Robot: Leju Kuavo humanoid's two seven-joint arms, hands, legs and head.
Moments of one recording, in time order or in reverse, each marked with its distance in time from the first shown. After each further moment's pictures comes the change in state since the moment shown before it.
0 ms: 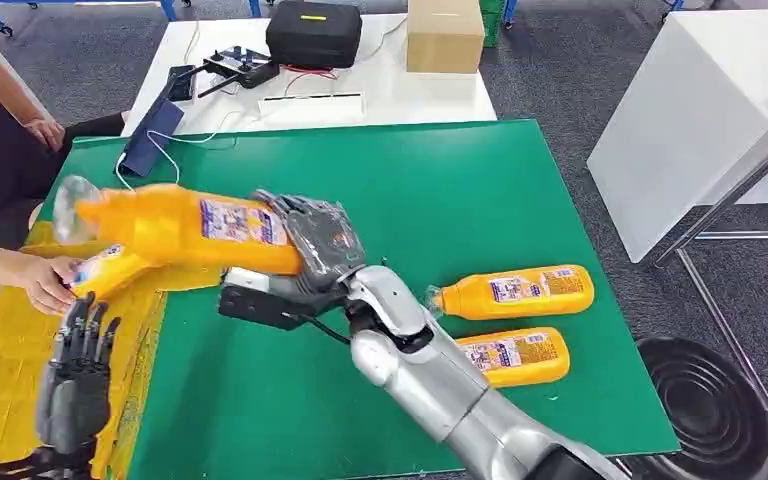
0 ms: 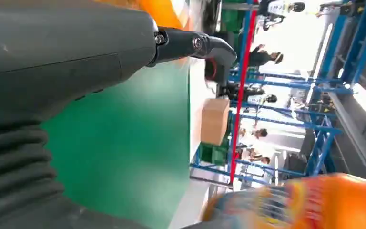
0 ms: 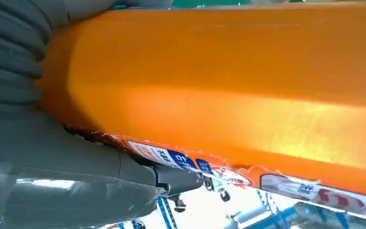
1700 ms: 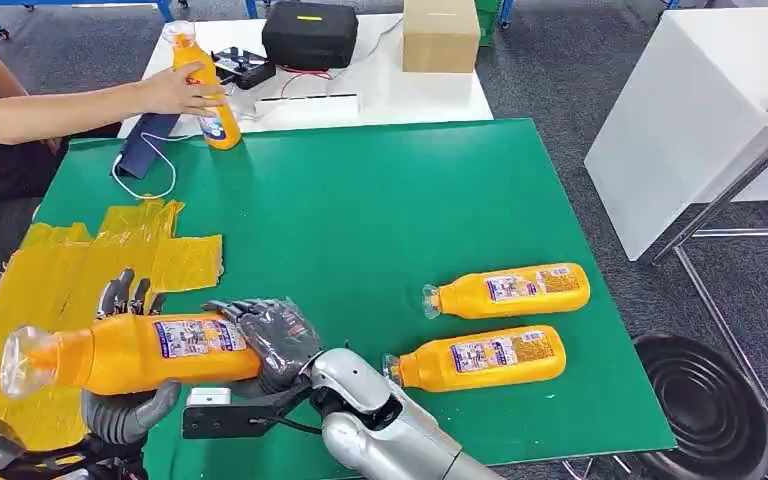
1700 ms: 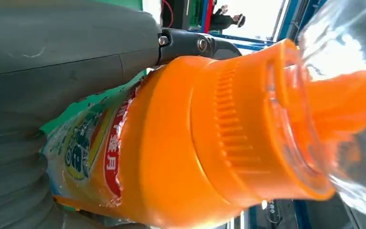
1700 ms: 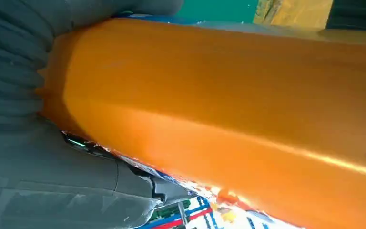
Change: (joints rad) left arm 0.014 -0.009 -0.258 -0.110 0.026 0.071 -0.052; right arm 0.137 0.084 0.151 0.086 0.015 0.084 -0.074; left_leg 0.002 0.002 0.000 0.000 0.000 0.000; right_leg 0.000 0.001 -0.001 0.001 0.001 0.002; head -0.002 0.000
